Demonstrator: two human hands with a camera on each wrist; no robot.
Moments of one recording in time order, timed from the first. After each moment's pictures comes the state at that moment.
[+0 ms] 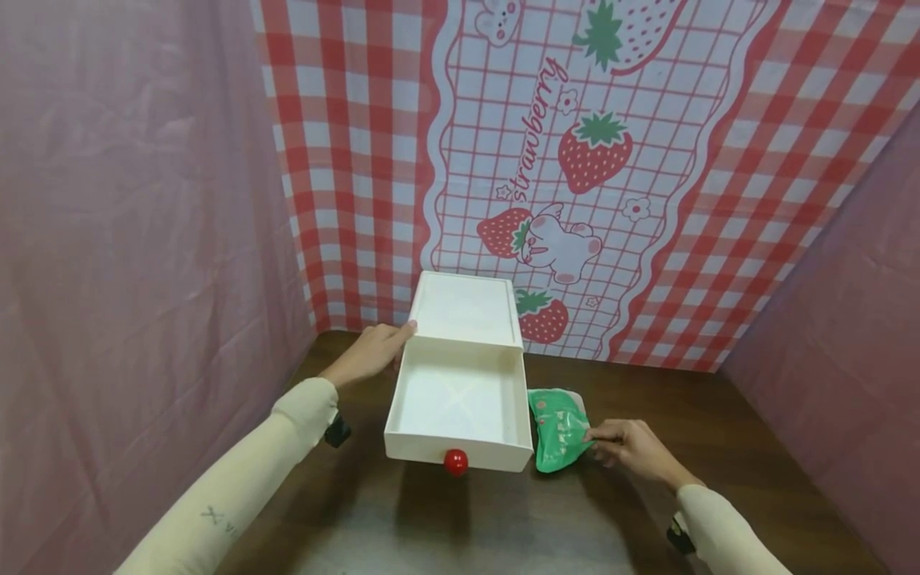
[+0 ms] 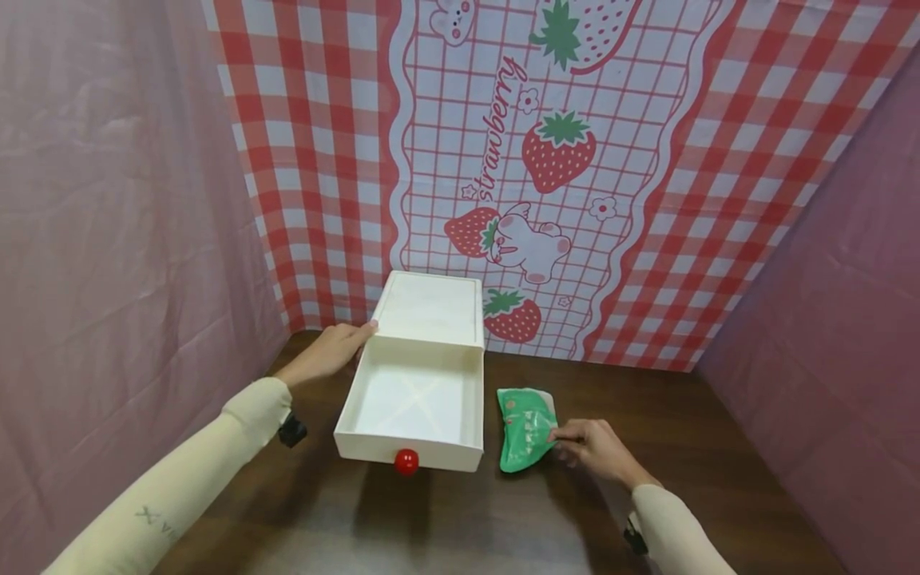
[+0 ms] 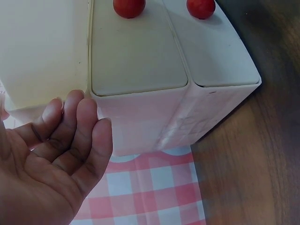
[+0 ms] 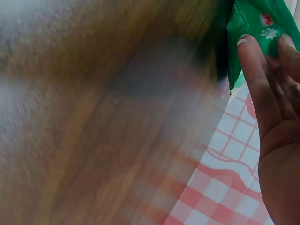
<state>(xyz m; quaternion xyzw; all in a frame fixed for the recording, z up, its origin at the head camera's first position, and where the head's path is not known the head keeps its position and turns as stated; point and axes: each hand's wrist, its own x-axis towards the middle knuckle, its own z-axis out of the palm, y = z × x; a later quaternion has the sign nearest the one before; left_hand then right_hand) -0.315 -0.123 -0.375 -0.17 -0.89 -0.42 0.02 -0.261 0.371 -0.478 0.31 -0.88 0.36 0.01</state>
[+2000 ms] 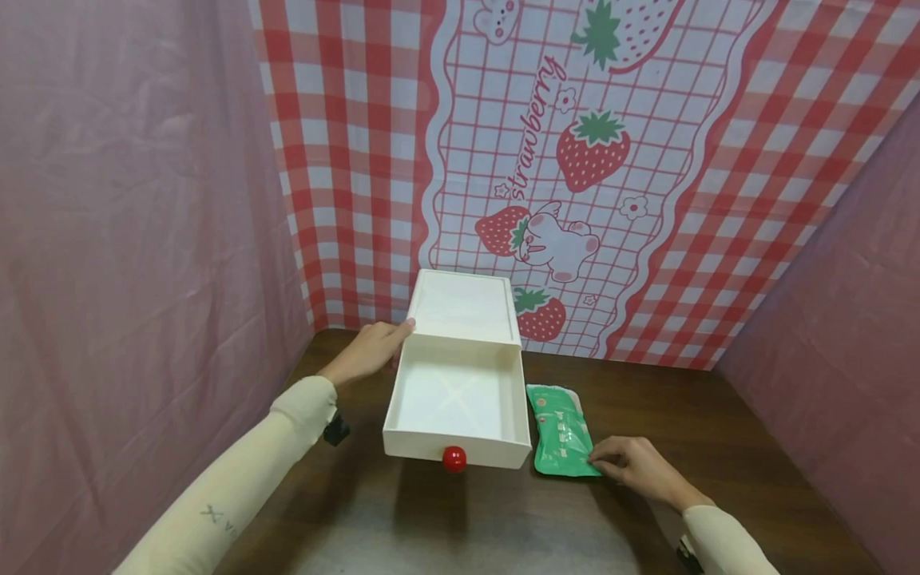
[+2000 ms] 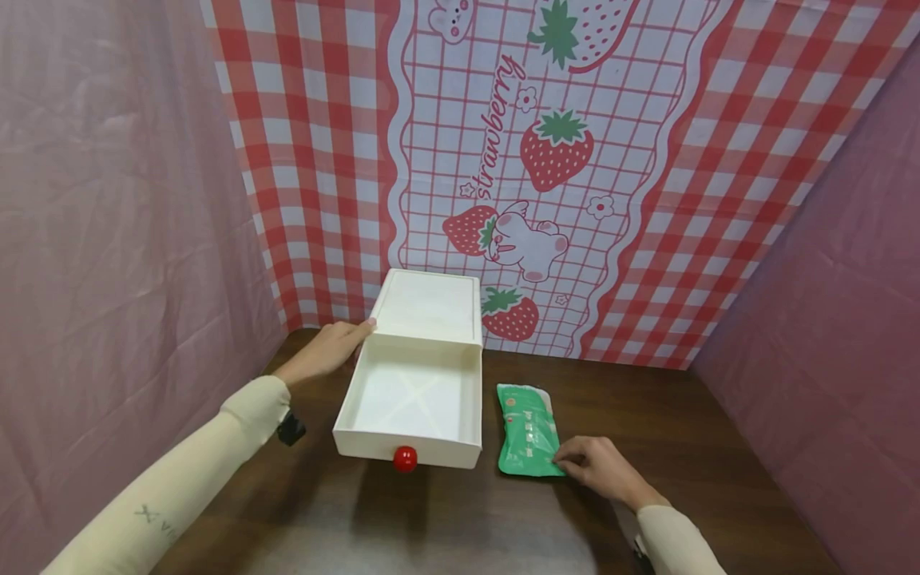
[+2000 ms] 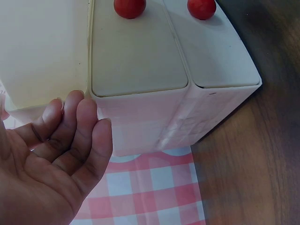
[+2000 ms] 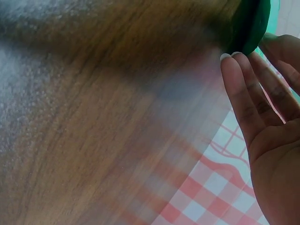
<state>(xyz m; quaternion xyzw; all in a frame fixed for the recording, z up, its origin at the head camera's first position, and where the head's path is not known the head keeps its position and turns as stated) -0.312 -0.123 -0.374 -0.18 -0.89 -0.43 0.02 -0.242 0.381 -0.490 0.30 -0.92 0.24 0.03</state>
